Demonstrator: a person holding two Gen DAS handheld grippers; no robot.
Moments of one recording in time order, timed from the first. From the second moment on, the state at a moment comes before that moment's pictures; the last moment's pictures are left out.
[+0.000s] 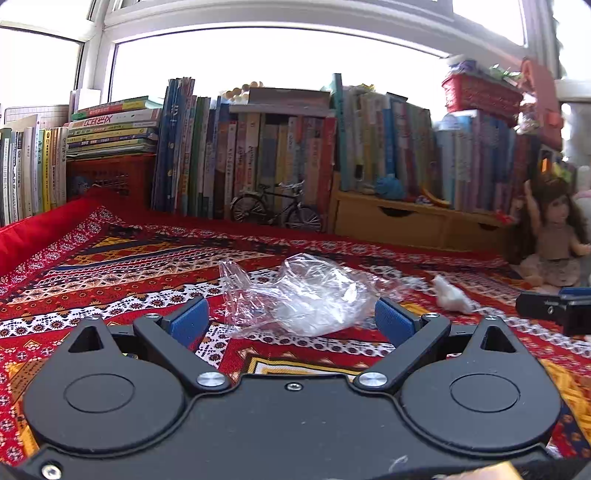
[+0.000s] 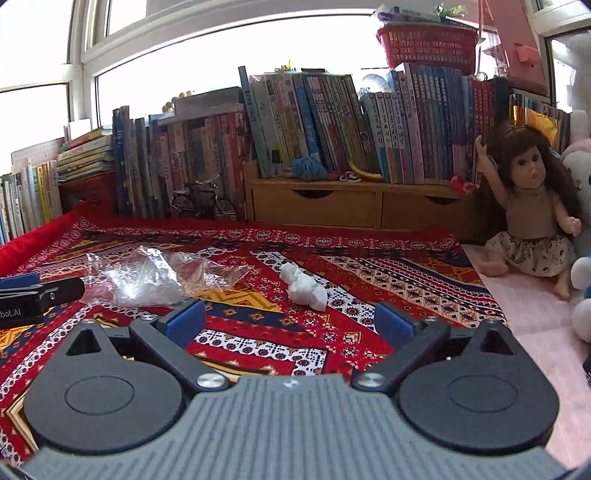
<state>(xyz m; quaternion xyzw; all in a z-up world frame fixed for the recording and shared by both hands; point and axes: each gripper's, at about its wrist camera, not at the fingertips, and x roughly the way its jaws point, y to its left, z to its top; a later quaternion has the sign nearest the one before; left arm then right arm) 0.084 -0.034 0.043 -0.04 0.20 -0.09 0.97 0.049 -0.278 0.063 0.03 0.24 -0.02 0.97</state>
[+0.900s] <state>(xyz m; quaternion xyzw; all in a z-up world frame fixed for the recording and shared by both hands) 0.145 -0.025 0.009 -0.17 0.25 -0.10 0.95 0.164 -0.307 0.003 0.10 0.34 -0.06 0.93</state>
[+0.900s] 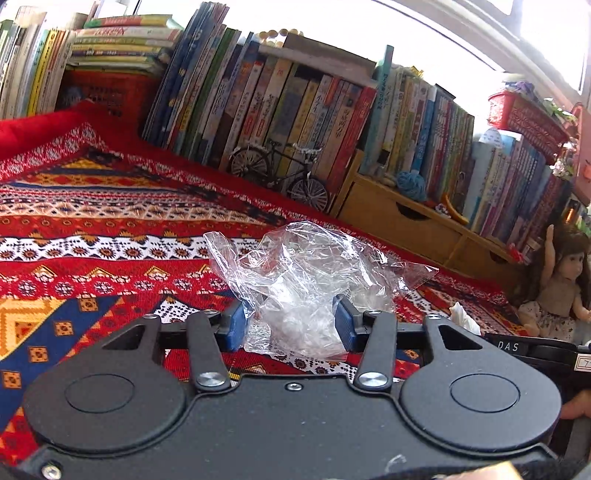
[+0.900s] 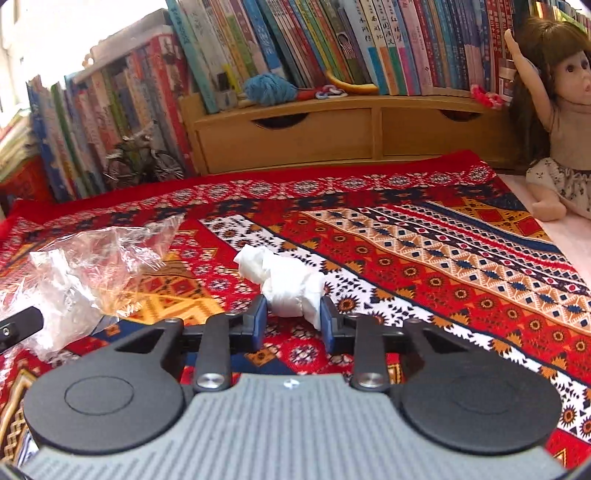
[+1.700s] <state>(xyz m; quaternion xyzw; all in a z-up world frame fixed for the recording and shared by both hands) -0.101 0.042 0.068 -0.10 0.27 -0.21 0.93 -0.071 -0.230 0.061 0.06 0.28 0.15 0.95</state>
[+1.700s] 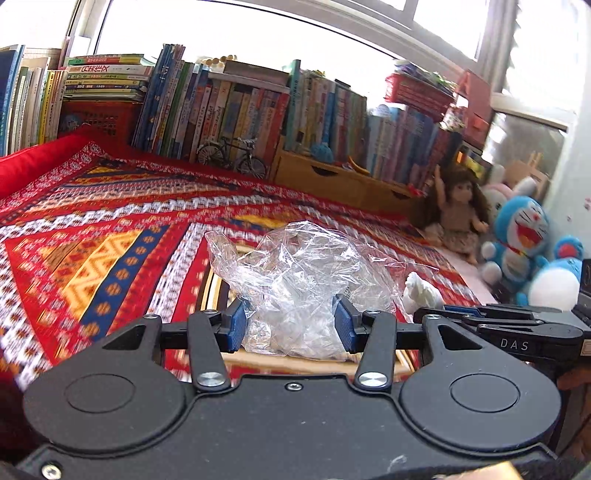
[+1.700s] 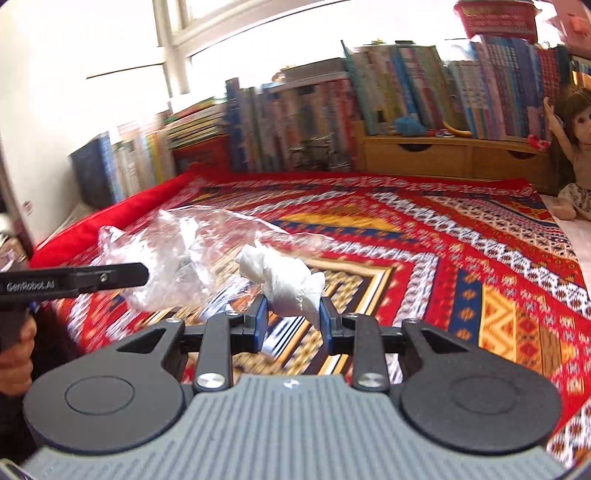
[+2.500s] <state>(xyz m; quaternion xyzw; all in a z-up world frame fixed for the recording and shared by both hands) -0.249 0.060 -0.033 -0.01 0.43 -0.23 0.87 -0.209 -0.145 -0.023 -0.03 0.40 0.25 0.88</state>
